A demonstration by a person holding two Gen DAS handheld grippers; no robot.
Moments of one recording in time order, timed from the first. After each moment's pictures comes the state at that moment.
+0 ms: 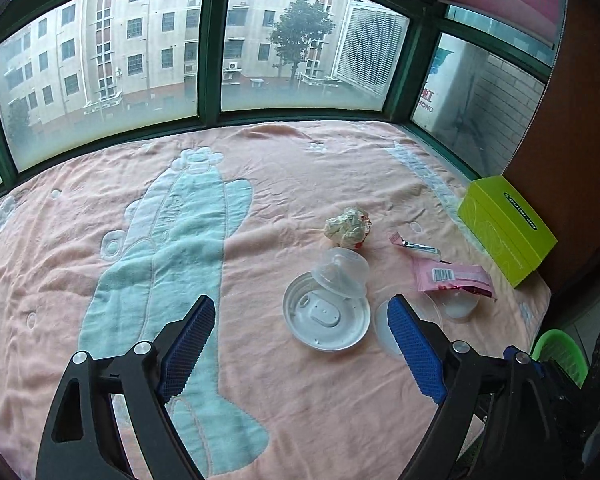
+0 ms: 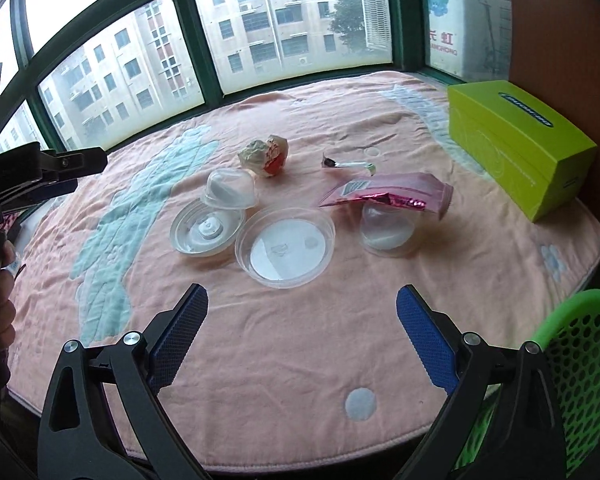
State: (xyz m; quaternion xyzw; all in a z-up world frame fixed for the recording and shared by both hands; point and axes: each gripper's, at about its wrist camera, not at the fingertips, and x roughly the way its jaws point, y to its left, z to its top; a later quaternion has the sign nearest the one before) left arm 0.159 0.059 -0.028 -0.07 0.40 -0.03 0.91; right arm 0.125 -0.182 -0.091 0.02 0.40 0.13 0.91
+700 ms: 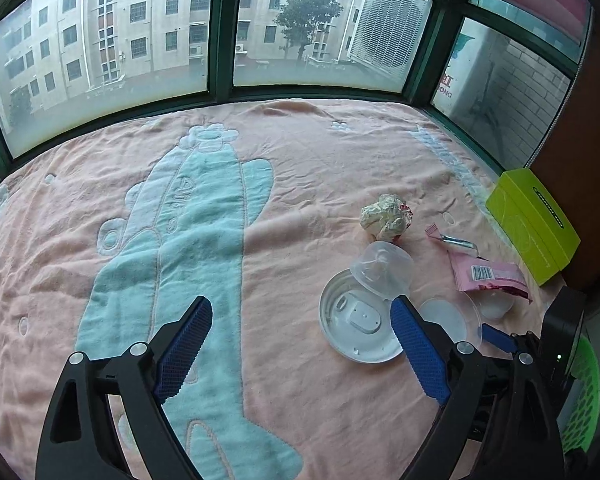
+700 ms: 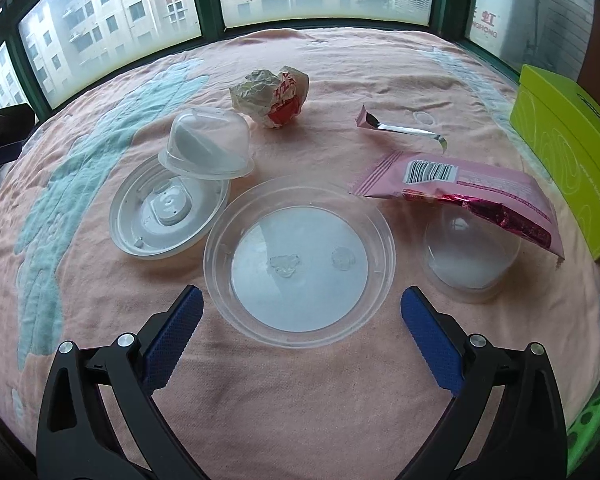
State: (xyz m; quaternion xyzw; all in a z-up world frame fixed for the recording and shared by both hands) left arm 0.197 0.080 -0.061 -0.07 0.43 -0.03 0.90; right arm 0.202 -0.138 -0.150 -0.05 0.46 0.13 0.88
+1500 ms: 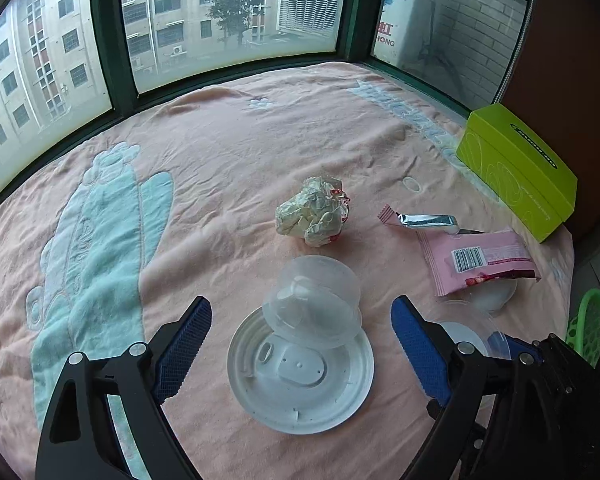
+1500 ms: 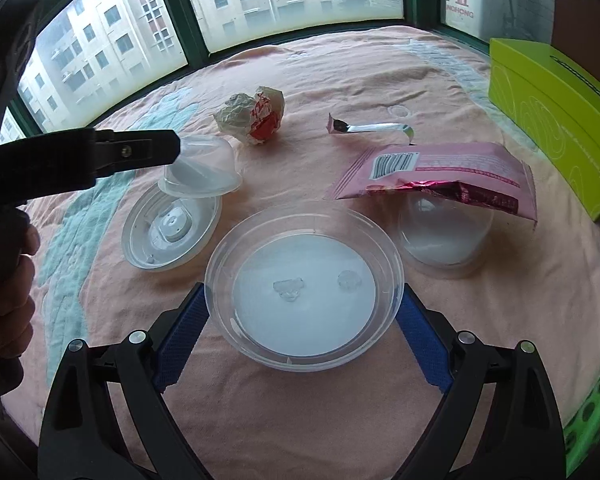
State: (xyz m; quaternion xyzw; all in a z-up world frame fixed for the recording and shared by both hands) left arm 0.263 0.001 -0.095 0.02 0.46 -0.12 0.88; right arm 0.183 -0.166 -0.136 0.03 0.45 0.13 0.88
